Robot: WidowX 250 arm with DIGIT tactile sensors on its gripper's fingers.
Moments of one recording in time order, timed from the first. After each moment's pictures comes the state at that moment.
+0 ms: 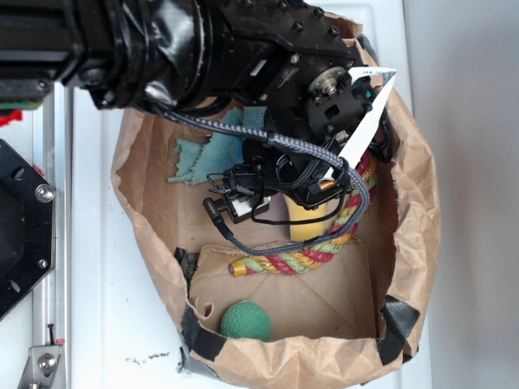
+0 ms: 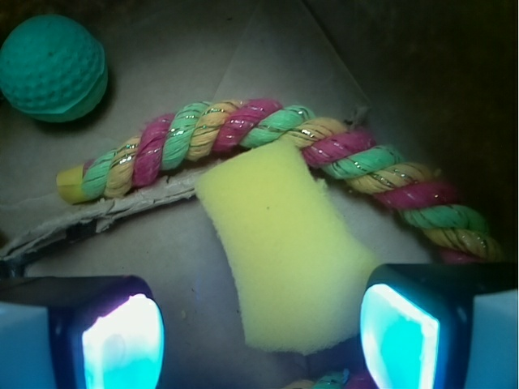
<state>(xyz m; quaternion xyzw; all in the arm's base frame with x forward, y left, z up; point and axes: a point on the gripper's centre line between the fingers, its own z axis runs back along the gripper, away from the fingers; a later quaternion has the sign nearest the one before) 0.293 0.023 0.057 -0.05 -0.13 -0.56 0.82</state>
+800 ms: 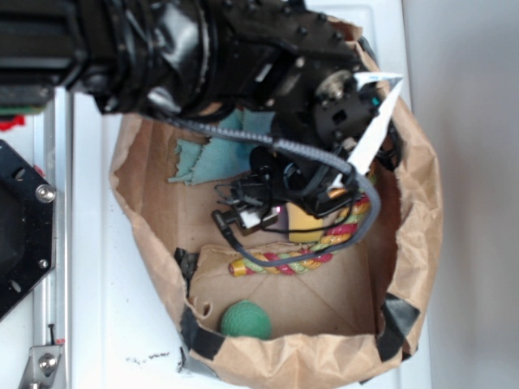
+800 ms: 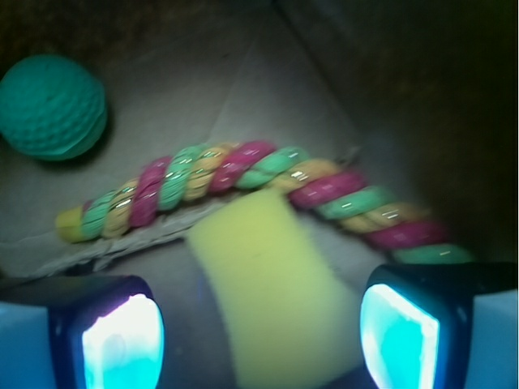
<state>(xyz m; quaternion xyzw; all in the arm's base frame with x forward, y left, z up) 0.305 0.012 0.065 -0.06 -0.16 -0.56 0.81</state>
